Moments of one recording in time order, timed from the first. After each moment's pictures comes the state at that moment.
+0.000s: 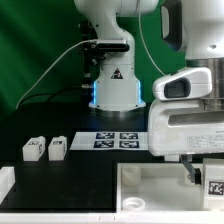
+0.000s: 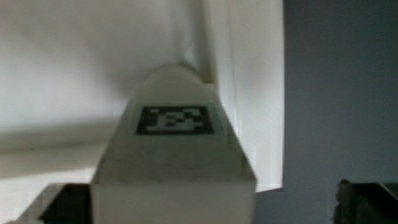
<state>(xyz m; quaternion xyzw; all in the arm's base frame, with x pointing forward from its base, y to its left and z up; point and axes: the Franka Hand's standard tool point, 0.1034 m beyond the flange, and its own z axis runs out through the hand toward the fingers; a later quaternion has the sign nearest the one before) 0.640 0.130 0.069 -0.99 0.08 -0.04 0.05</state>
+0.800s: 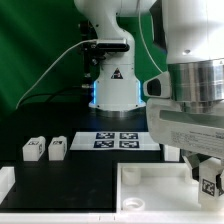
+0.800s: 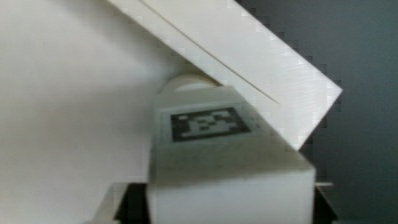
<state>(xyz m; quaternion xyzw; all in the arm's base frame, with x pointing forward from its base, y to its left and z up) 0.638 0.110 0.066 -0.86 0.50 -0.02 0.08</state>
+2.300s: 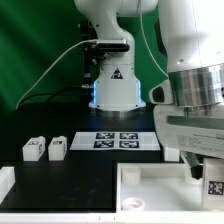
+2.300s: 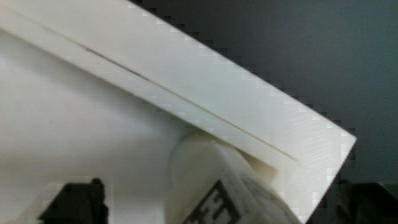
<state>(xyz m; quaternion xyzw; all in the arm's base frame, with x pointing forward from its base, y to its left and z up) 0.618 0.124 0.056 -0.88 0.45 -0.03 0.11</state>
